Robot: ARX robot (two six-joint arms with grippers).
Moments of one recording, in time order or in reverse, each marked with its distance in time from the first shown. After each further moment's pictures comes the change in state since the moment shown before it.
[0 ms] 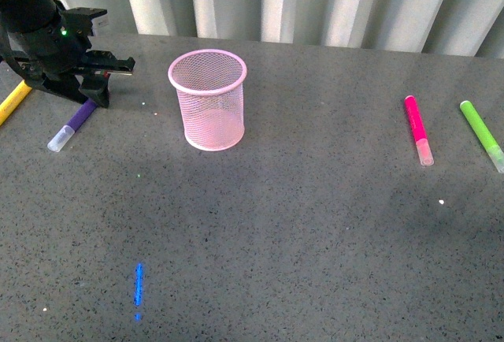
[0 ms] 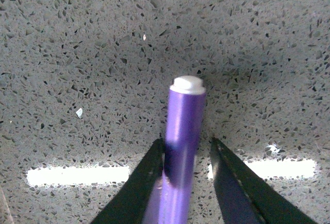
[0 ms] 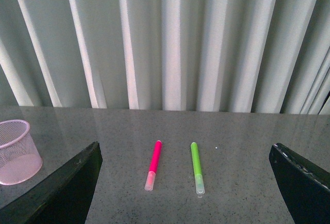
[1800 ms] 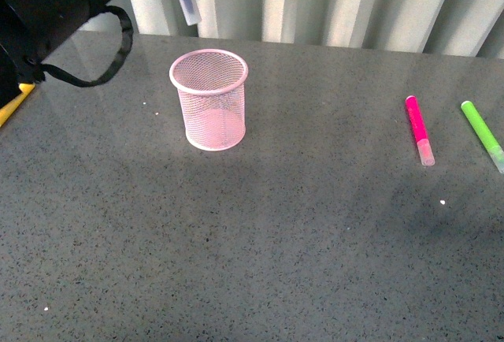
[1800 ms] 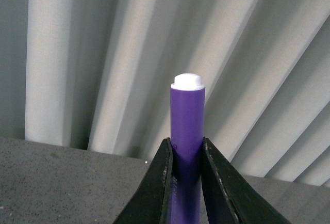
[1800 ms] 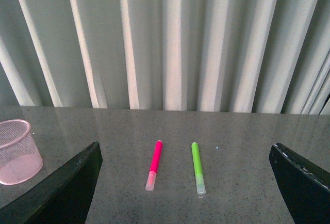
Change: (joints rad) left arm -0.364 -0.512 -1.059 1.921 -0.157 -0.417; right arm 0.000 0.000 0.000 0.000 0.000 0.000
